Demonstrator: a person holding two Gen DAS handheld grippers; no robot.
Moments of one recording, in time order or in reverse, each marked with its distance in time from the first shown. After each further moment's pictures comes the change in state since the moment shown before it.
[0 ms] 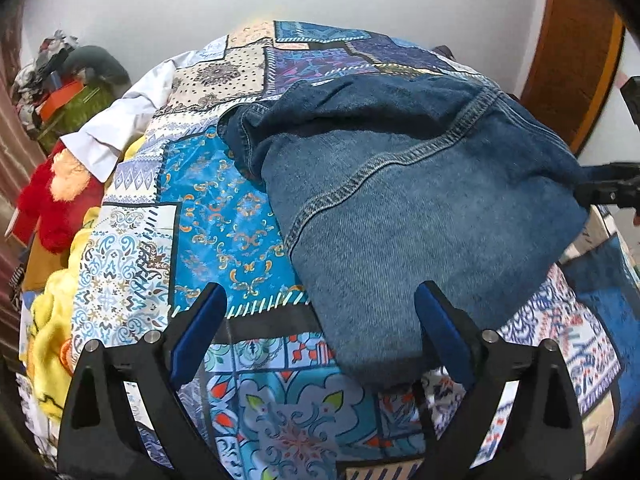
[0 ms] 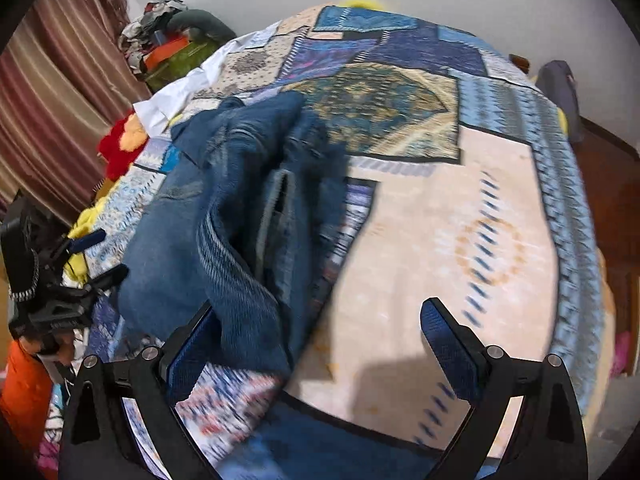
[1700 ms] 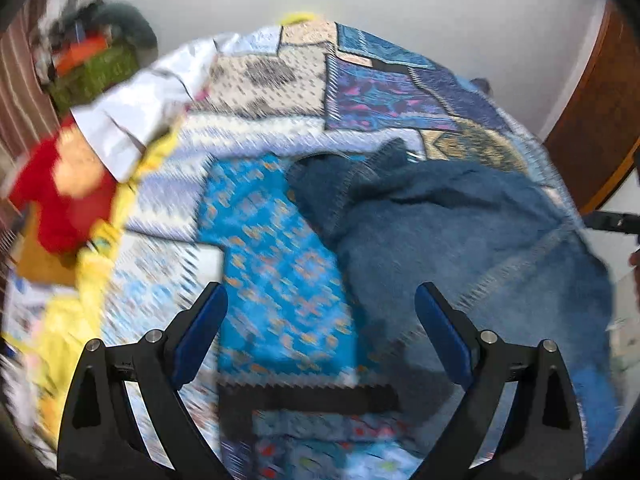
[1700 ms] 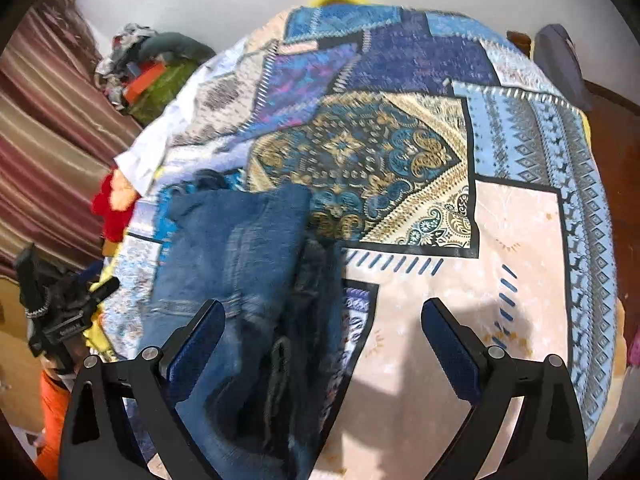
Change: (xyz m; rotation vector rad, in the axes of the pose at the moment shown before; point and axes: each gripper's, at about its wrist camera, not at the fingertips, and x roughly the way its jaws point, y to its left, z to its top) left arm 0.033 0.095 0.074 -0.222 0.033 -0.054; right arm 0.019 -0.019 0.103 0.151 0.019 0.140
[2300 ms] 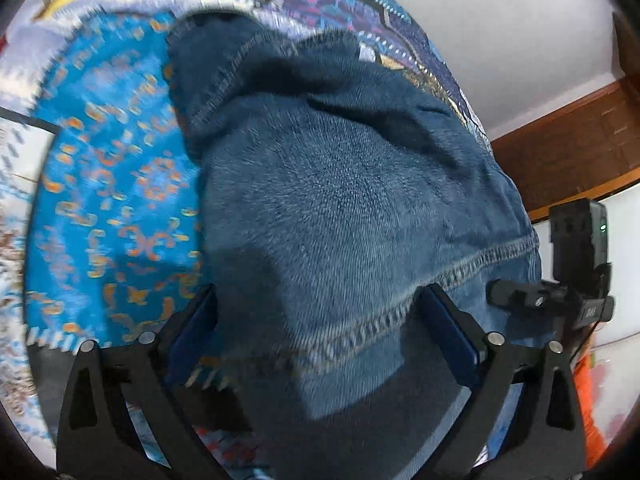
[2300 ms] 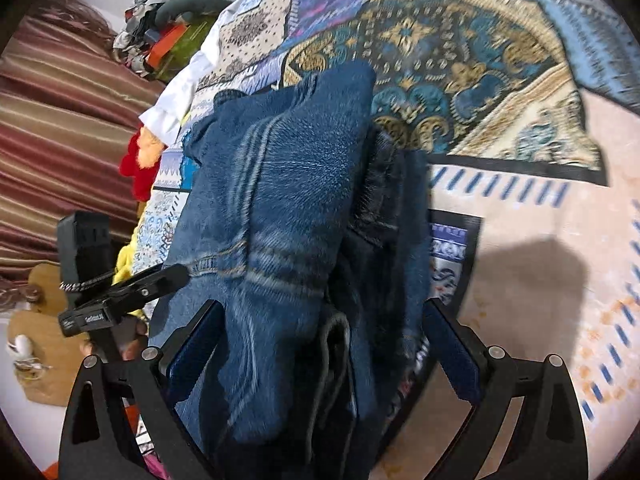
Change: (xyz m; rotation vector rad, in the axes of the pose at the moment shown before) left arm 0.104 -0.033 -0.010 -0.254 0.255 -0.393; right arm 0.102 0.006 -0.019 0.052 0.247 0.183
